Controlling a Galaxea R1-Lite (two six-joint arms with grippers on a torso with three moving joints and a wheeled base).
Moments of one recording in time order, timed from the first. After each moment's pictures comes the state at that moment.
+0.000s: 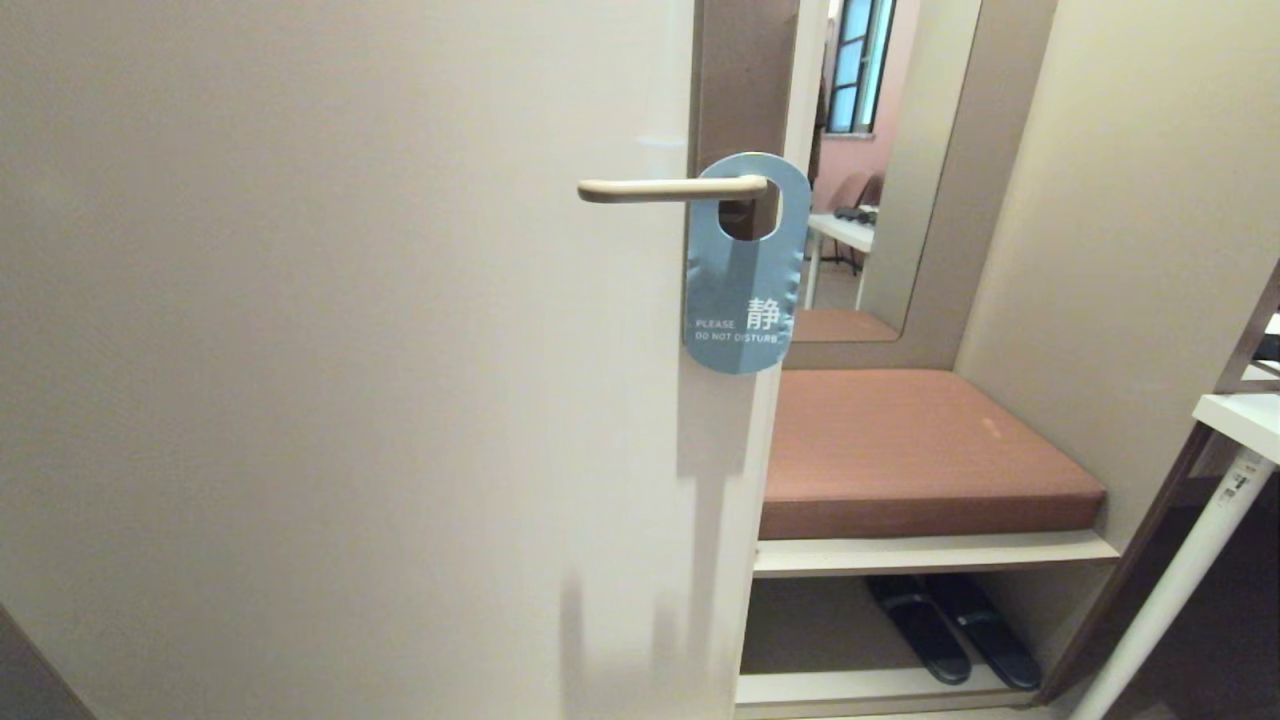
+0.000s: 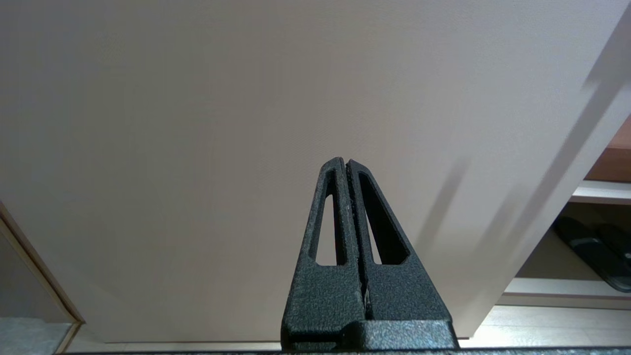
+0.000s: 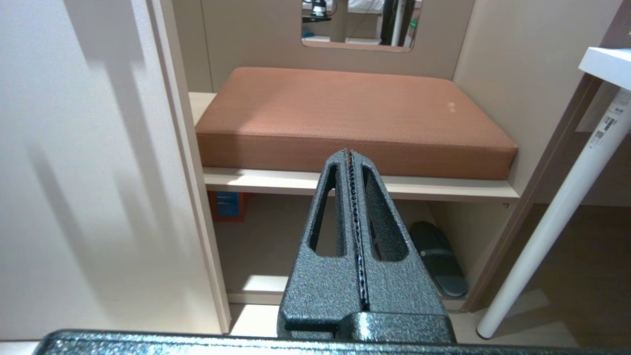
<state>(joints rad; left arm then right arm) 0.00 0.00 -0.02 0.06 0.04 -0.09 0.01 0.00 0.00 0.00 -0.01 0.00</state>
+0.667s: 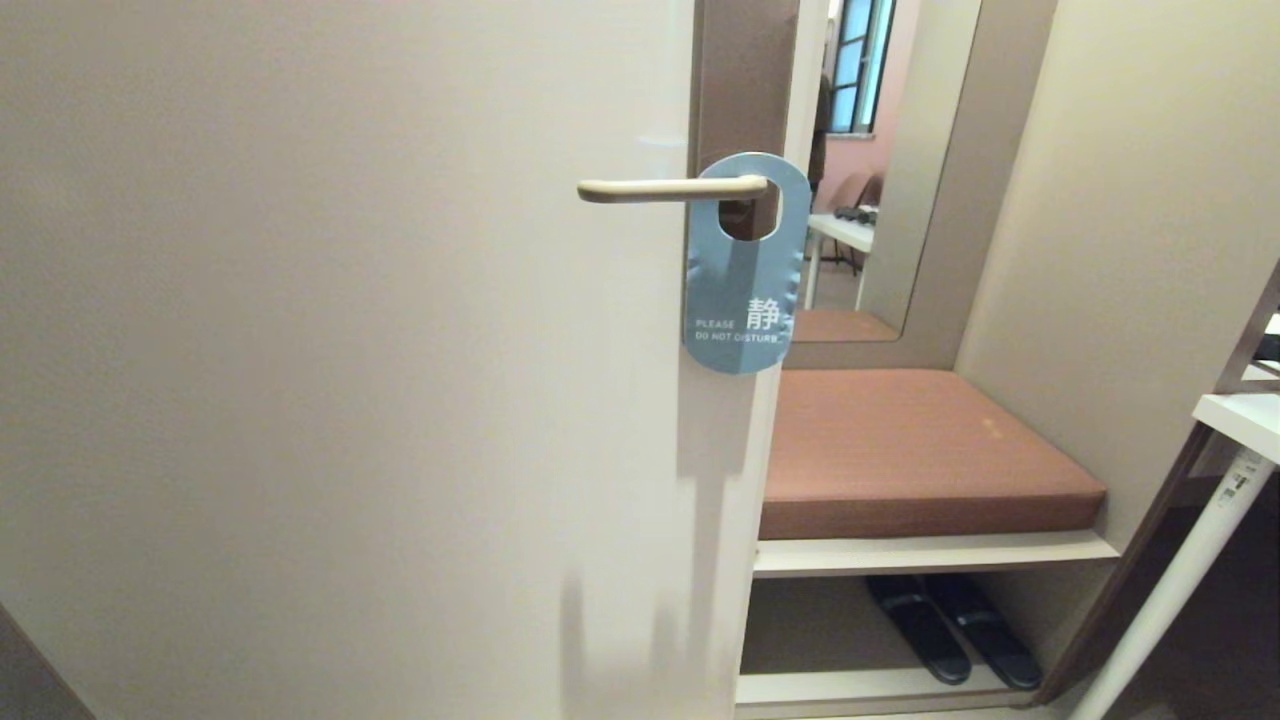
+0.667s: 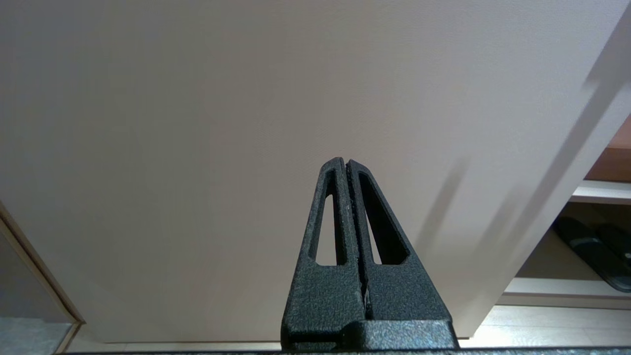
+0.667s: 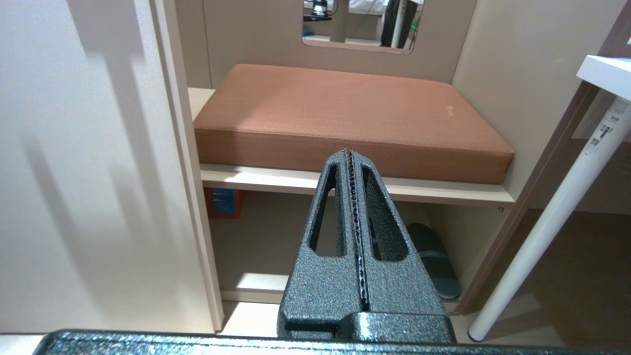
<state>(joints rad) 0.00 0.00 -0.02 0.06 0.04 -0.09 0.01 0.00 0.00 0.00 0.00 -0.03</state>
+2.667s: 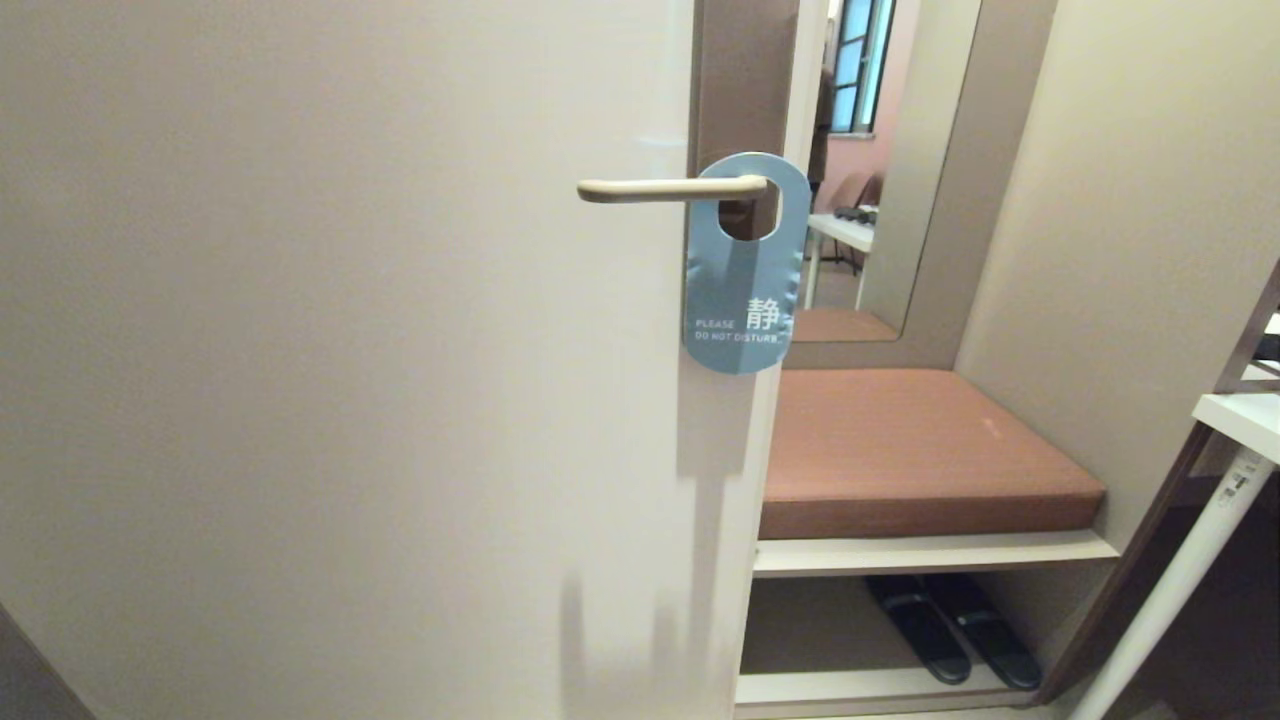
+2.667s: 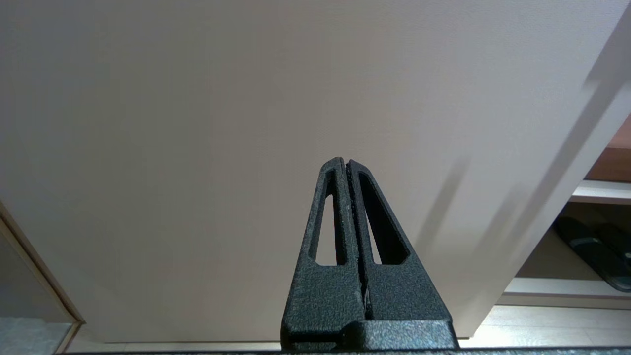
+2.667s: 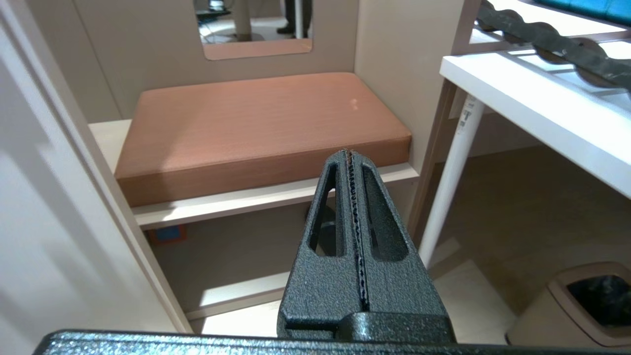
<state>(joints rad) 0.00 0.00 -0.02 0.06 0.04 -0.09 0.02 0.30 -0.52 0.29 -0.29 0.03</state>
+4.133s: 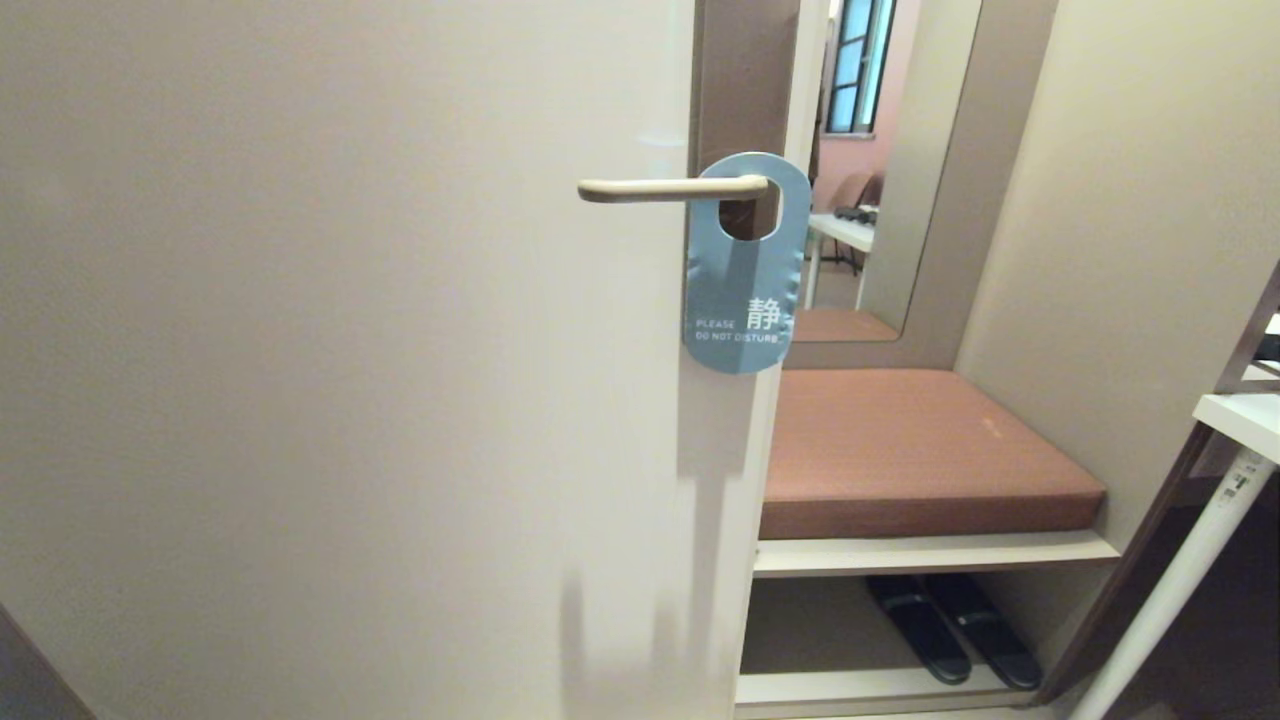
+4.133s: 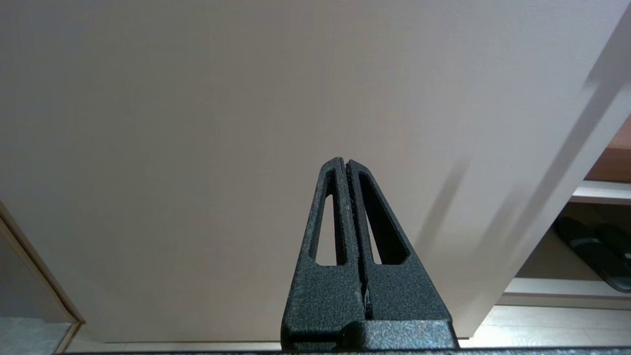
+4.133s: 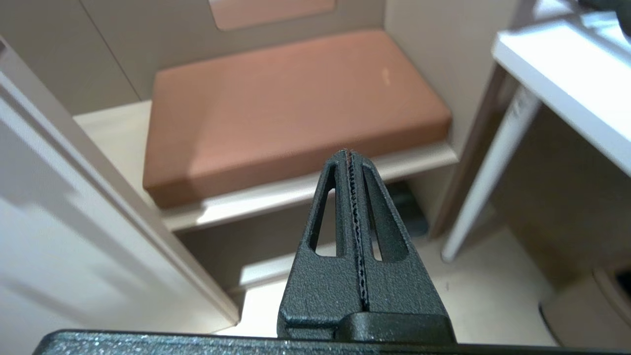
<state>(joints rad) 0.00 0.00 -0.02 0.06 0.04 -0.09 -0.18 0.90 -0.80 0.18 -0.07 0.11</state>
